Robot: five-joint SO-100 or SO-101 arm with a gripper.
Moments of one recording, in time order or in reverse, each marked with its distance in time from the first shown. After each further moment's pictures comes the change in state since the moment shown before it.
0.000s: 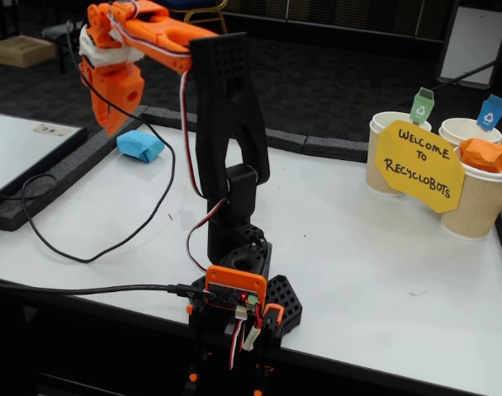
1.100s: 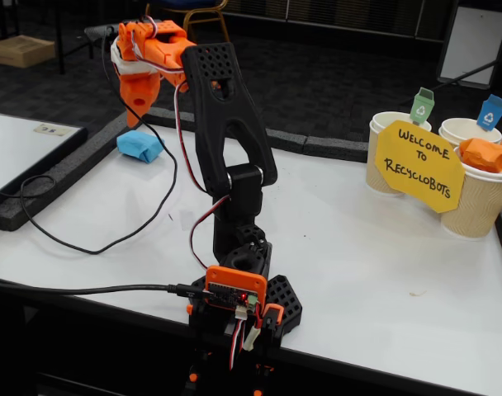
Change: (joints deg) arm 11.1 -20.2 -21.2 -7.0 27.2
